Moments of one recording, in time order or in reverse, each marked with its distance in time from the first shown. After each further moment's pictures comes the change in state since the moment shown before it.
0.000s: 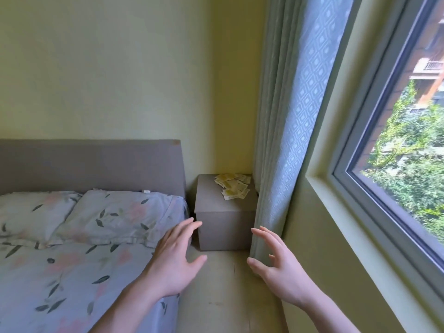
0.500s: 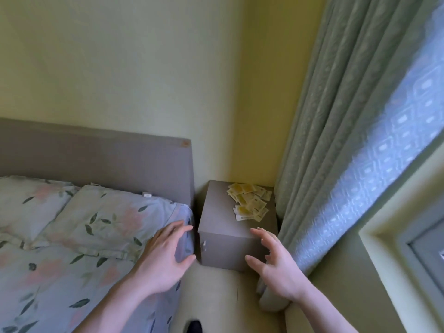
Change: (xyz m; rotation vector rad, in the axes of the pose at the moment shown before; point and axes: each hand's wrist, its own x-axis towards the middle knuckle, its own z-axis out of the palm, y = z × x) left_hand 0.258 -0.096 0.002 0.004 0.009 -0.184; right_hand 0.315 0.053 -0.008 -0.001 -0.175 0.050
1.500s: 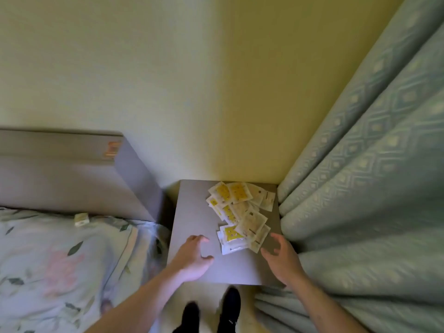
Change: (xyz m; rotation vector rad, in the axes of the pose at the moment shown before) left_hand 0.500 -0.068 0.233 -0.117 -0.531 -0.340; right_hand 0.441 0.253 -0.040 0.115 0.069 0.650
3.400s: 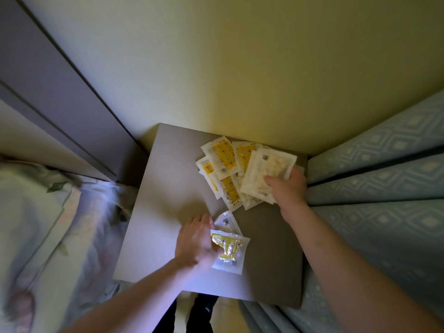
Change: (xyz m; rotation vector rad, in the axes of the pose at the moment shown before) left_hand 0.188 -0.058 0.144 0.084 0.210 -0.010; right_hand 0.244 -0.013 0.074 0.287 0.164 0.035
